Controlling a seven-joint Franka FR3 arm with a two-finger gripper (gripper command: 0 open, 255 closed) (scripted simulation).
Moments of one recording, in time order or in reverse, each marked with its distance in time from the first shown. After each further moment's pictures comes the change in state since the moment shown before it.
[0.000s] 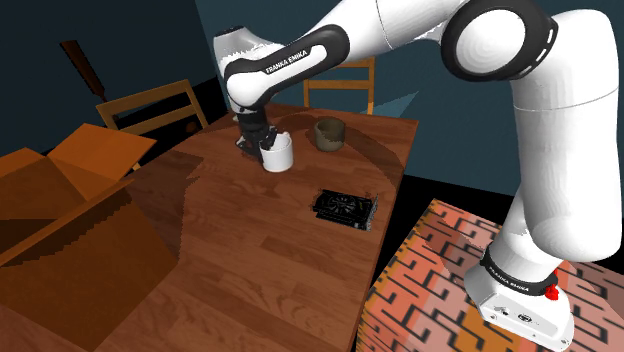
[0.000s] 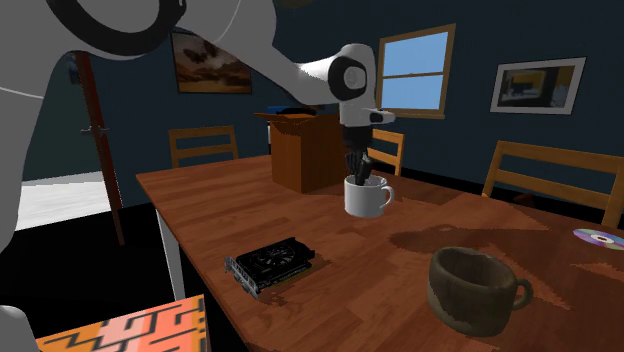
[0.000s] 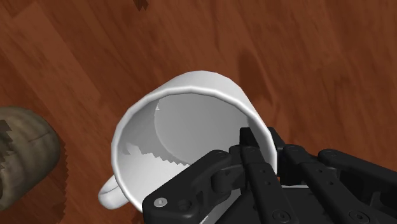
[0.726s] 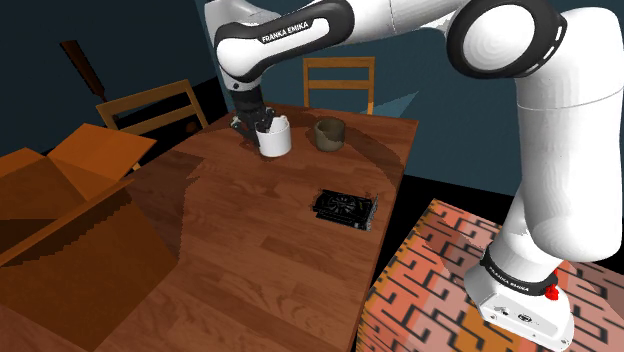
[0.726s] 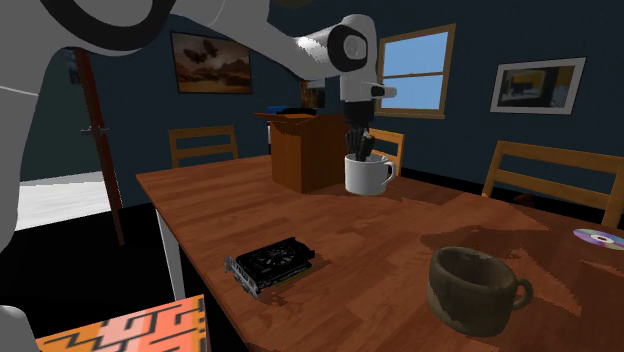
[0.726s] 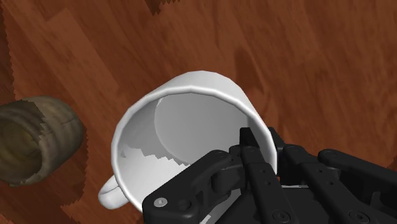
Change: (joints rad) arm 0.003 -0.023 0.004 0.113 0.008 -0.135 -0.012
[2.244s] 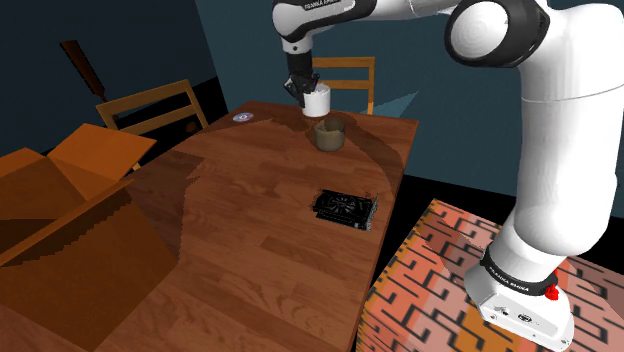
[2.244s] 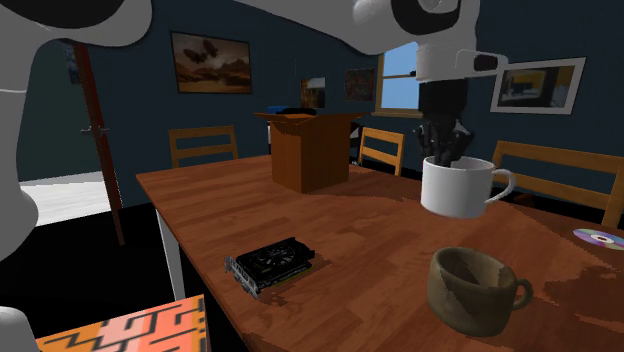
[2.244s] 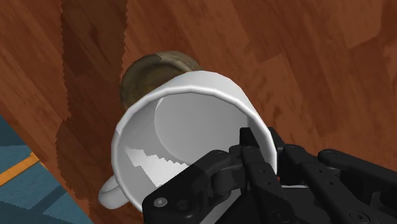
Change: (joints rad) arm -0.249 -0.019 -0.103 0.059 0.053 -0.053 -0.360
